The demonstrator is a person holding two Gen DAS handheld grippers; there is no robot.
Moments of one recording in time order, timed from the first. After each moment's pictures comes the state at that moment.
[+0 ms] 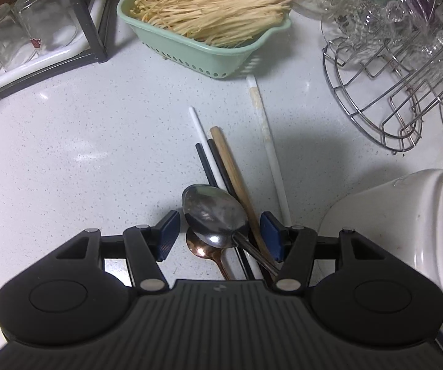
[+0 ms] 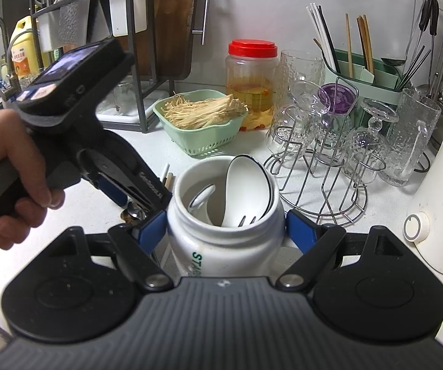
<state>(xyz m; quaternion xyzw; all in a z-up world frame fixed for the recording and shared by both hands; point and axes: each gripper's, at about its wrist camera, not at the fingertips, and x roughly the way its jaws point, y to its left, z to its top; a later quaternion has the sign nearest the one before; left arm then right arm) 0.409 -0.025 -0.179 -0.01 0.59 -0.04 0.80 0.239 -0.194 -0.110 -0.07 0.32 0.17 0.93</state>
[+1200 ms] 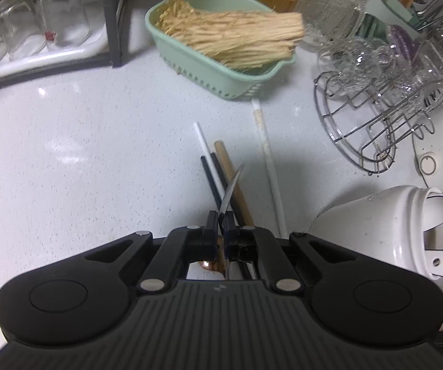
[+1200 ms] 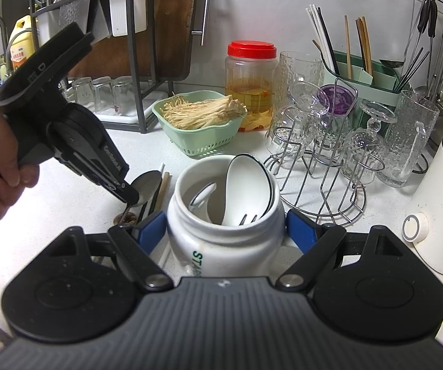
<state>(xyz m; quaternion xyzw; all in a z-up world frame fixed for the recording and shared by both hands) 0.395 0.013 -0.160 -0.08 0.56 -0.08 0.82 0.238 -0.194 -0.109 -0.07 0.32 0.17 0.93</state>
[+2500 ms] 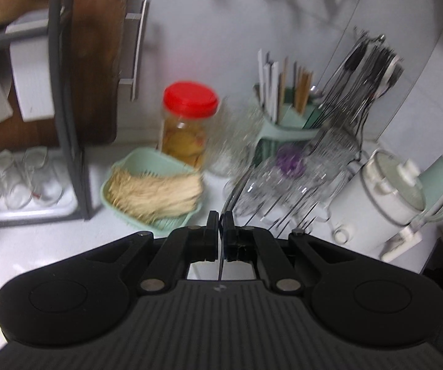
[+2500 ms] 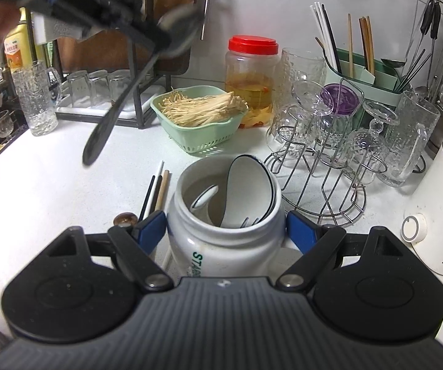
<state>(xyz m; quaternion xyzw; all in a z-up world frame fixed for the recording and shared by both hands) 0.374 -0.003 -0.010 -0.08 0.37 -0.17 0.91 0.242 -0.180 -0.109 -0.09 0.34 0.16 0.93</state>
